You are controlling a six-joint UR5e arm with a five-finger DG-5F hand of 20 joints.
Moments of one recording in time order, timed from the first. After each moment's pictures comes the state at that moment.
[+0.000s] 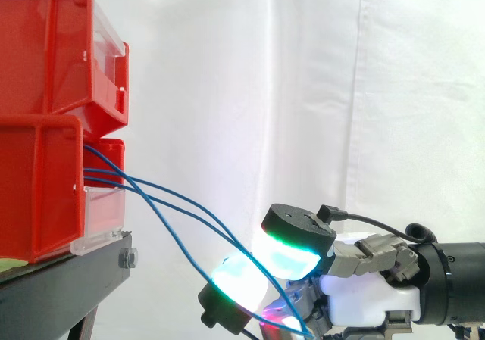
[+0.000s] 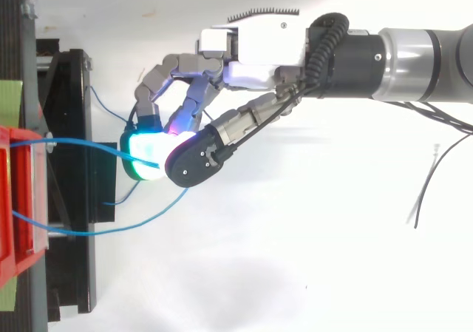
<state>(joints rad) 0.00 -2.42 -1.21 -2.66 -1.60 -0.03</state>
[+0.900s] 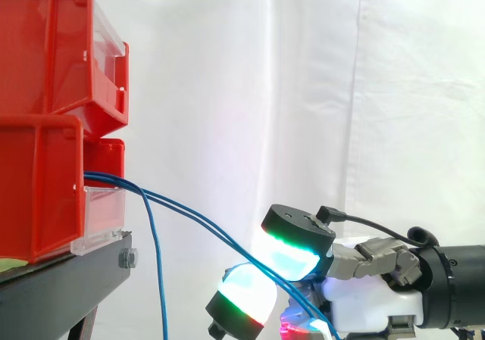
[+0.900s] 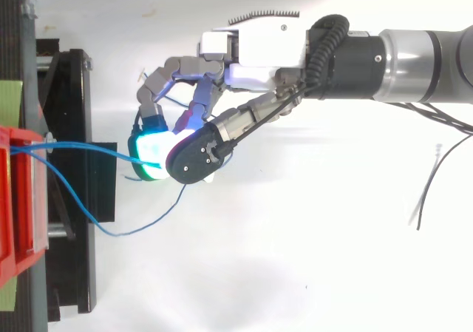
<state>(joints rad) 0.00 -2.42 -1.21 -2.67 -1.60 -0.03</state>
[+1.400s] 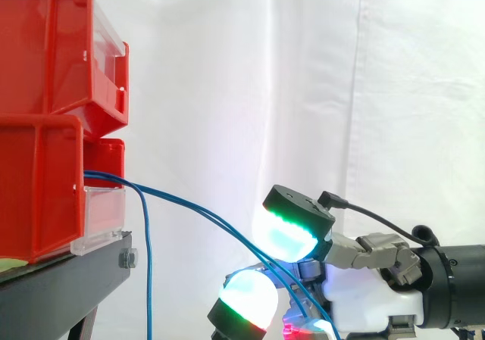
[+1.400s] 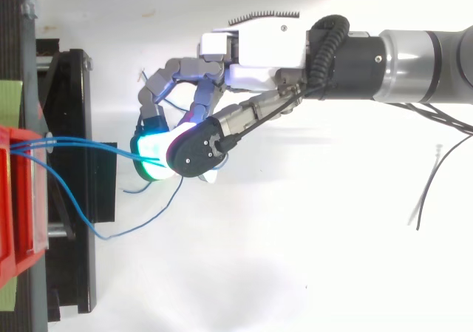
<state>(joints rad) 0.00 -2.42 -1.21 -2.67 -1.60 -0.03</state>
